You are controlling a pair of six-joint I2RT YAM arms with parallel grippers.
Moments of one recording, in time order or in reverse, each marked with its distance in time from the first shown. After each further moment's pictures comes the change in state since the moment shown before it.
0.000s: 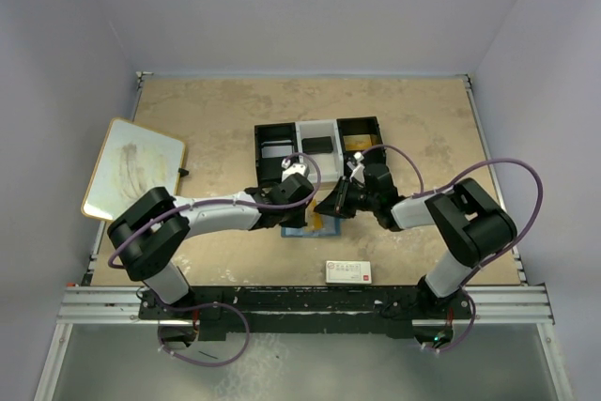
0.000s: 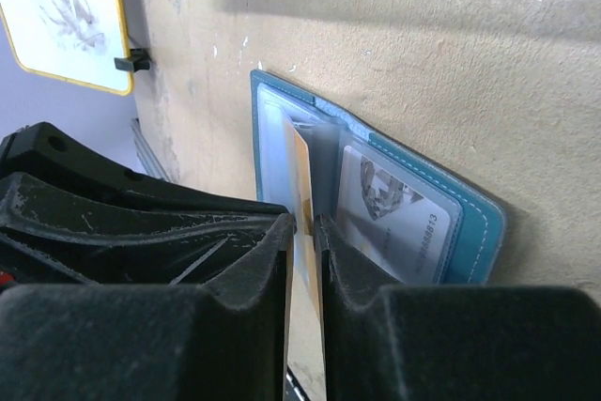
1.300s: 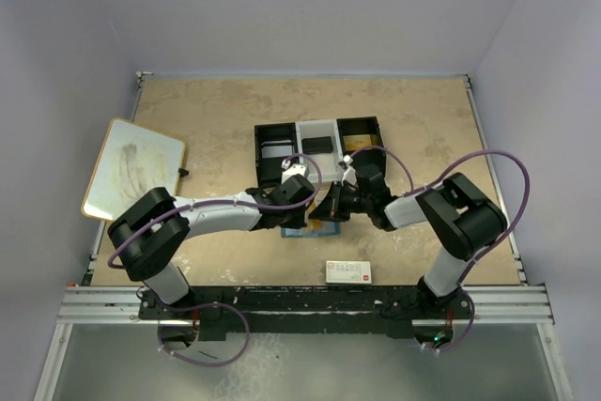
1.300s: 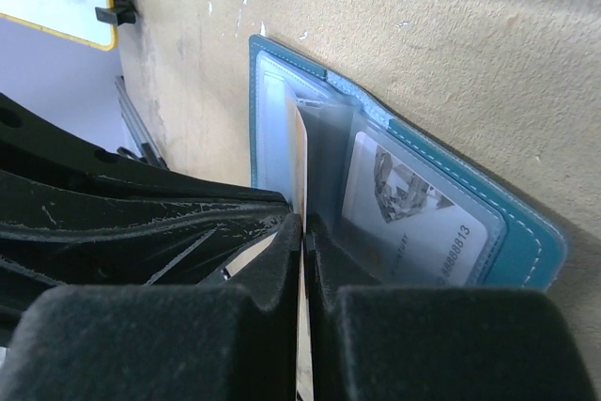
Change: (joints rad) left arm -0.011 0.000 0.007 -0.027 -0.044 -0.001; right arm 0.046 0.072 0.027 0.019 -0.051 -0.055
